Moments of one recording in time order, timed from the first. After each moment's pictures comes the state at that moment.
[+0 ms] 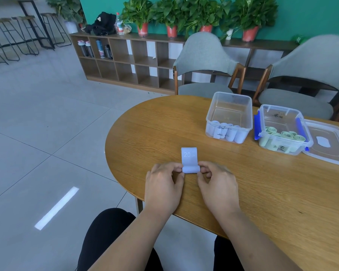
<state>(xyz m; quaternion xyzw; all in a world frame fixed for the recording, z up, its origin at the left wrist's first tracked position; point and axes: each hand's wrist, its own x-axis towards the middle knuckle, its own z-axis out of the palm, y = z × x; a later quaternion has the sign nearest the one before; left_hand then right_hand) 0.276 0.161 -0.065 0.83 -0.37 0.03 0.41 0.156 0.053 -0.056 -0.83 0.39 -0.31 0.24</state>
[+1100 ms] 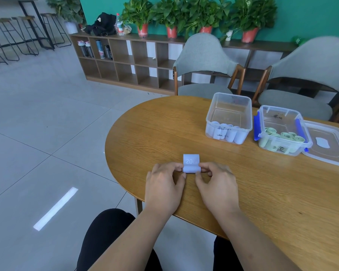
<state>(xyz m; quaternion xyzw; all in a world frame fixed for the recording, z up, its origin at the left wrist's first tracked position) 0.276 0.161 -0.063 0.83 -0.38 0.02 0.40 0.157 0.052 -0.058 -0.83 0.39 -0.33 0.23</state>
